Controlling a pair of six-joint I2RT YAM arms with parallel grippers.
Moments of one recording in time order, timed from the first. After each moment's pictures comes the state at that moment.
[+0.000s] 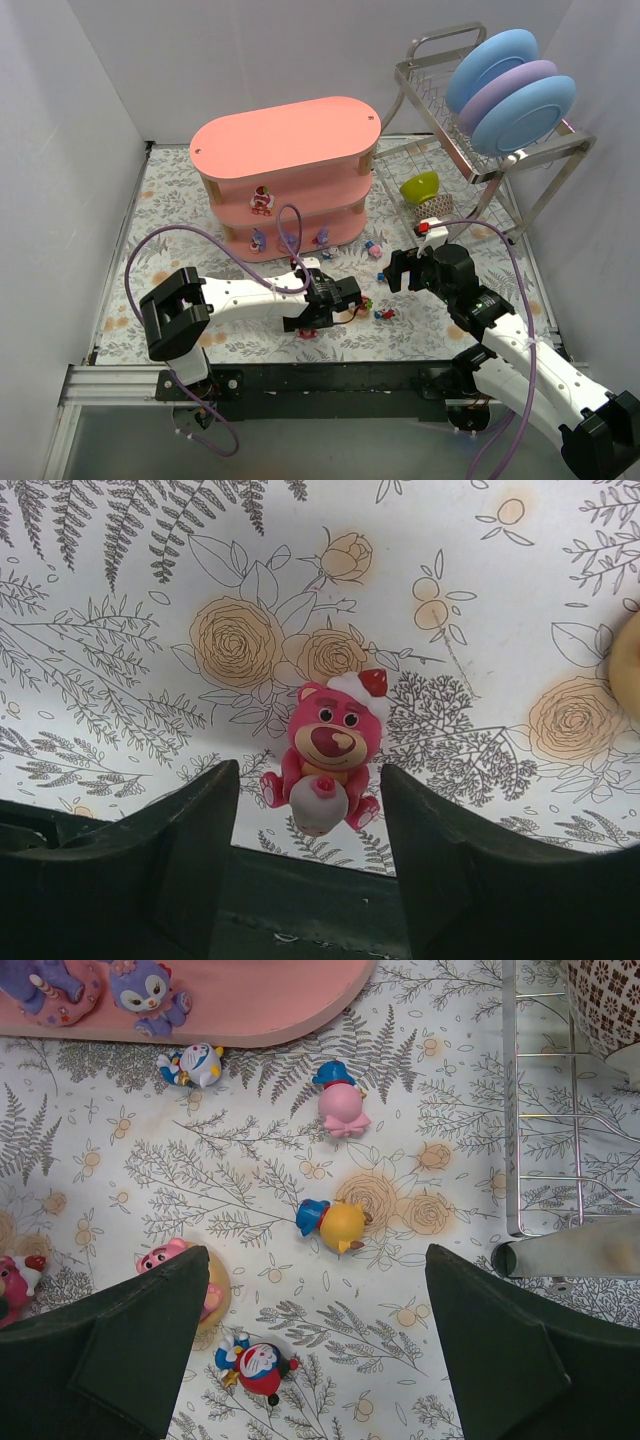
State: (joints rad) left arm -1.21 1.67 1.14 -1.02 -0.44 -1.34; right arm 0.56 0.75 0.46 -0.19 0.04 0.21
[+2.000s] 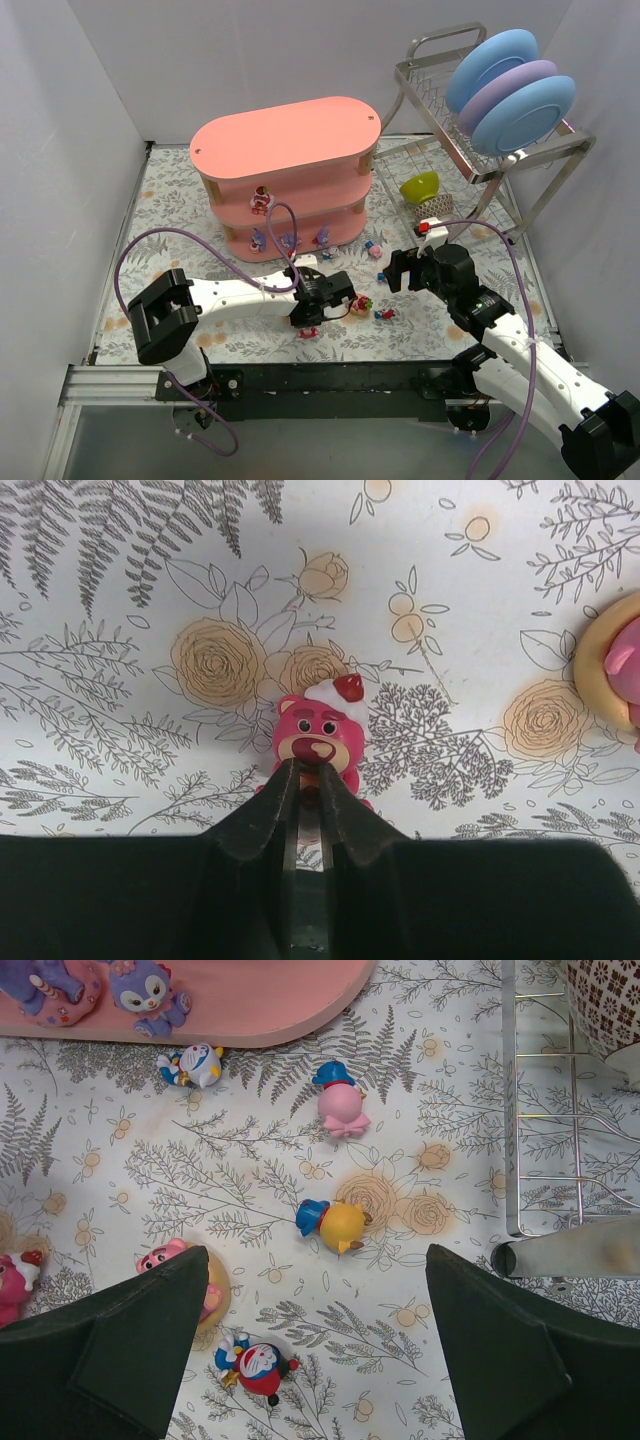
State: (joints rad) left arm -1.17 1.60 1.06 -0.91 -0.40 -1.28; right arm 0.56 0.75 0.46 -0.19 0.04 0.21
